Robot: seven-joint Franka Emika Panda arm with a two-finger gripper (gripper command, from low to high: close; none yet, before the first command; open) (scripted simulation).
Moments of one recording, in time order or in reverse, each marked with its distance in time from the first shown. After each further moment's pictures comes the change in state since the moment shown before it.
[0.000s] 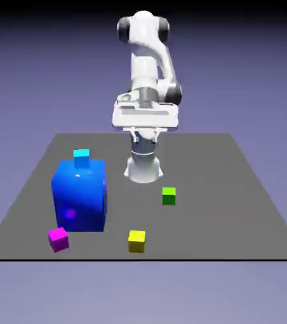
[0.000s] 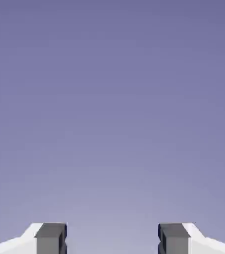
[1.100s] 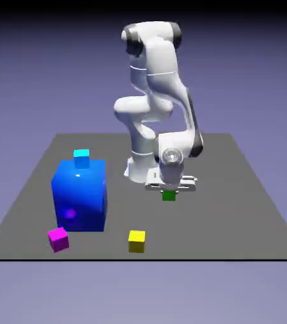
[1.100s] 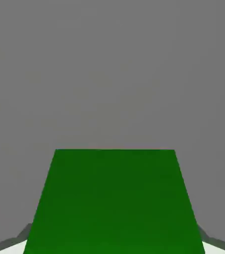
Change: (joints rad) arm 0.059 0.566 0.214 0.031 0.235 -0.746 0.187
